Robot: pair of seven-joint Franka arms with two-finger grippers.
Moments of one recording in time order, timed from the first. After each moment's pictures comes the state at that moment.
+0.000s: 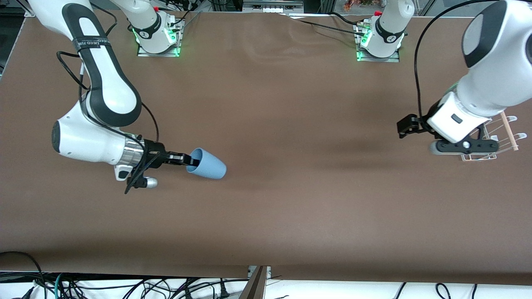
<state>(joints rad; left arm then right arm) -0.10 0.25 -0.13 -1.42 0.02 1.64 -0.18 0.11 0.49 0.17 -1.62 0.77 2.11 0.01</state>
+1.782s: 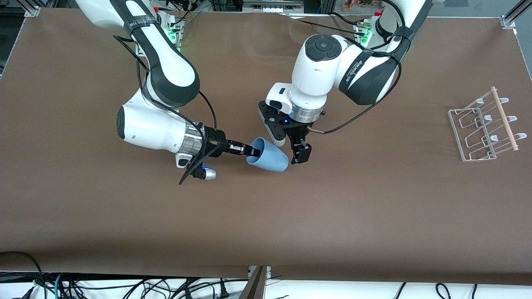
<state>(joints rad) -0.40 0.48 -0.29 -1.46 0.22 2.24 0.44 0.33 0.57 0.21 -1.44 0.89 2.25 0.31</state>
